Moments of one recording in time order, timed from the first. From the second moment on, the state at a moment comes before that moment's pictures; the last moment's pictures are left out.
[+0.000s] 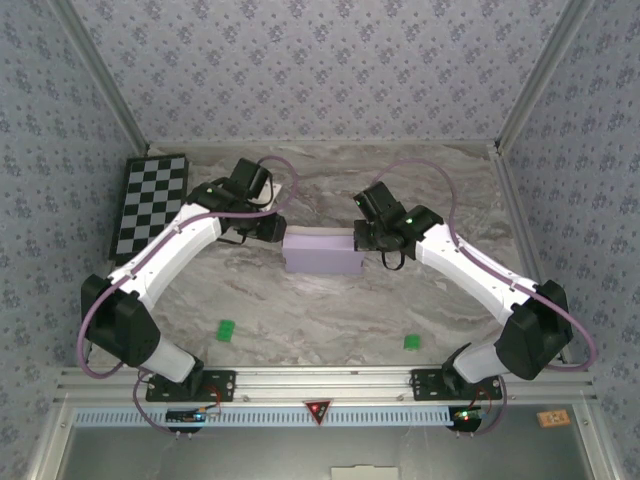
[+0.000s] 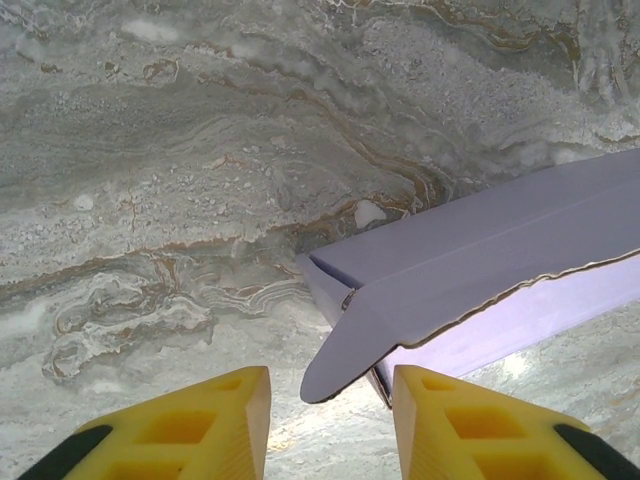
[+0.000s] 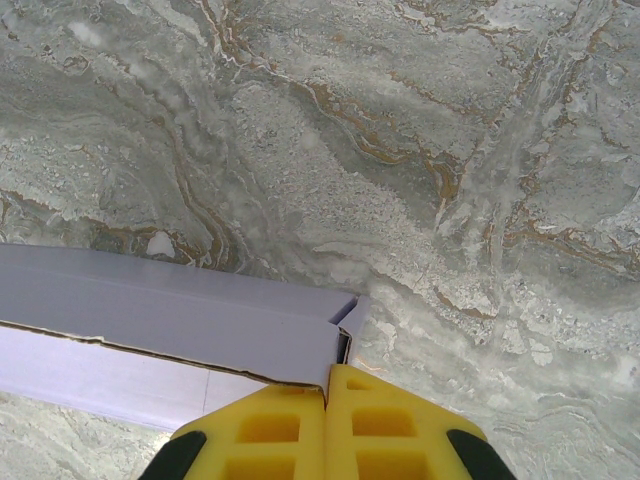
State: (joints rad) left arm -0.53 1.50 1.39 -0.95 0.10 -0.20; right arm 0.67 1.43 1.23 -0.80 0.17 0.53
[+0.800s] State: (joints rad) left arm -0.54 1.54 1.41 -0.95 0.15 -0.29; right arm 0.68 1.43 1.23 -0.80 0.17 0.53
